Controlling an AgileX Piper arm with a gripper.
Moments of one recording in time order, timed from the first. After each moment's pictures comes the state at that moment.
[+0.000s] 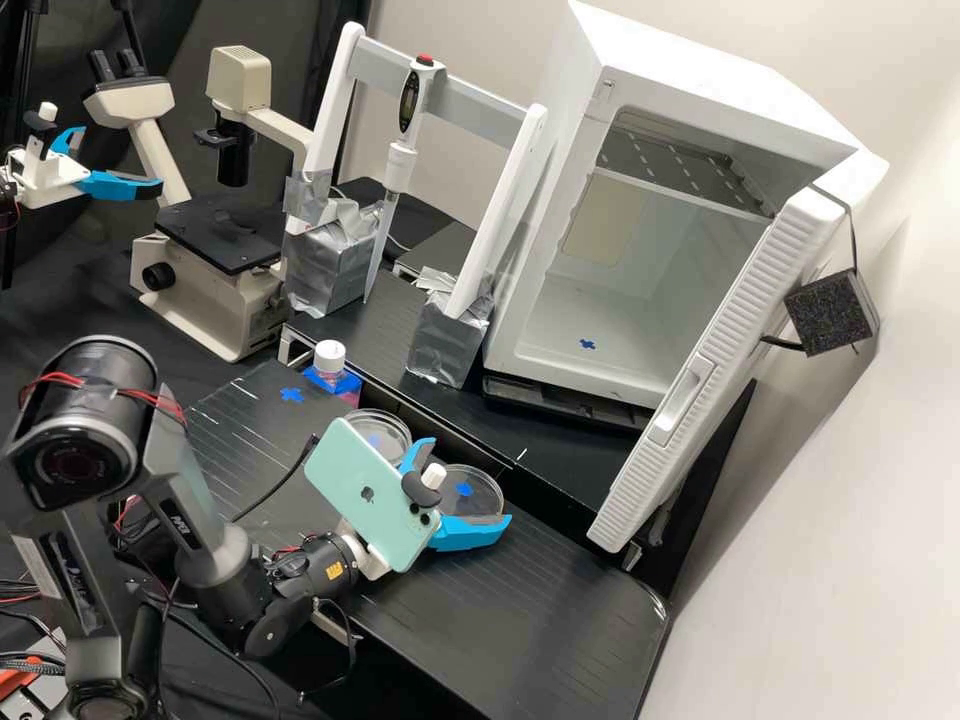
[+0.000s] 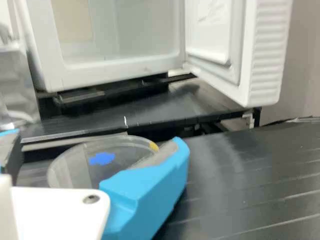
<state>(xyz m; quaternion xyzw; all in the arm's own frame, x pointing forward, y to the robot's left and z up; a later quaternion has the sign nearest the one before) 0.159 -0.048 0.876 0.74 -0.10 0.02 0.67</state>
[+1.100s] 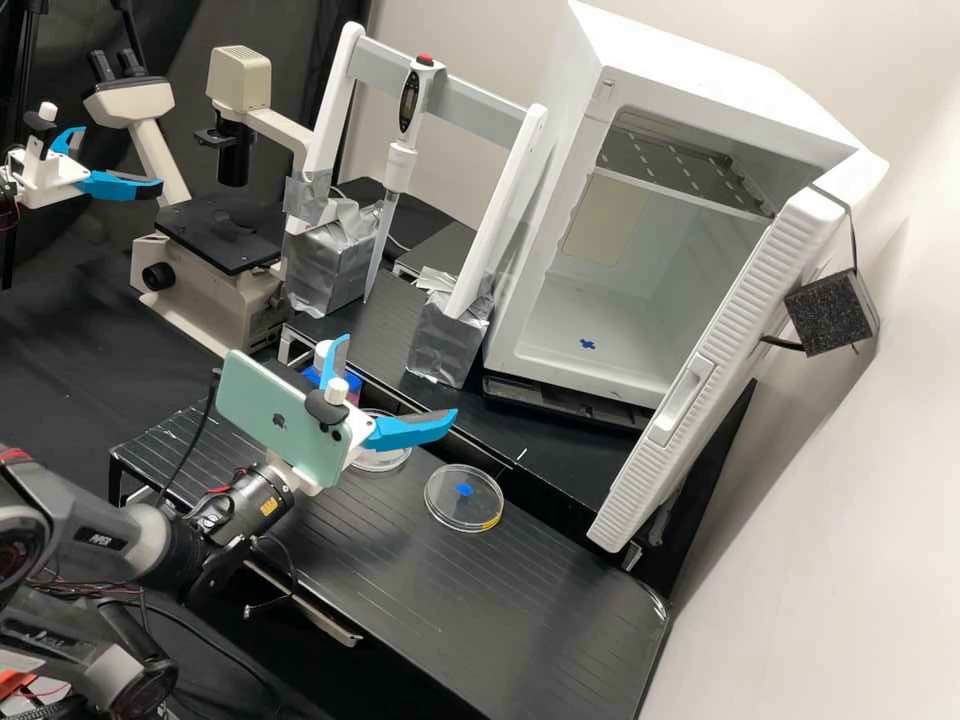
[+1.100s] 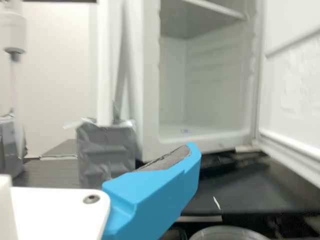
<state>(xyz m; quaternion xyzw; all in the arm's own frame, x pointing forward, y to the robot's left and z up) 0.162 0.031 0.841 0.73 -0.02 0.13 0.68</state>
